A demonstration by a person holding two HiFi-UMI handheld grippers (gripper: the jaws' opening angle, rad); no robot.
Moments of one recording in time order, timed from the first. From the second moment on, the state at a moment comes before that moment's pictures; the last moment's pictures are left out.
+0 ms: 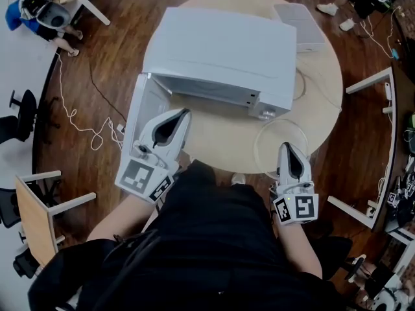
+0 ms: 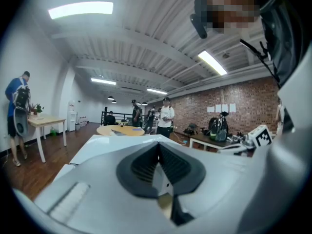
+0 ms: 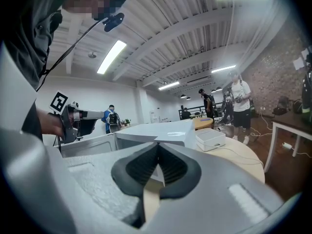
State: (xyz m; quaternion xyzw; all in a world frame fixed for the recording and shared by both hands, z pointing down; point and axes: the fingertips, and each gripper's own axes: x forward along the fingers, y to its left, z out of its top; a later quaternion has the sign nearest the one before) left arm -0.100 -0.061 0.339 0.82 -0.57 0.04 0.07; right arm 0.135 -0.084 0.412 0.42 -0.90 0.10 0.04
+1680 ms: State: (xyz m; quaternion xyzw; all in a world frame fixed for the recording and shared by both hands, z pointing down) left arm -0.171 -0.123 0.326 0.84 -0.53 -0.01 0.08; right arm 0.145 -0.128 0.367 0.52 -0.85 0.02 0.06
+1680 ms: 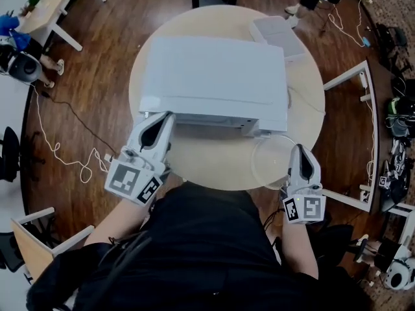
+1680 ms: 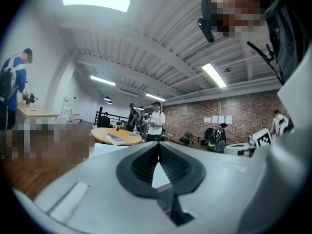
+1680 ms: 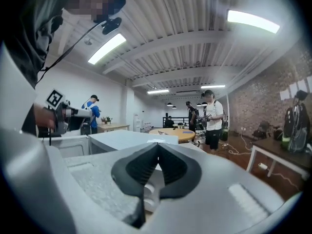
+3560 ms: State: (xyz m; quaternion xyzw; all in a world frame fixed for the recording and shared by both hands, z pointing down) left arm -0.082 -0.135 0.307 0.89 -0.45 0.07 0.02; right arm 0.273 -0.032 0.579 0.62 -0.75 0.20 0.13
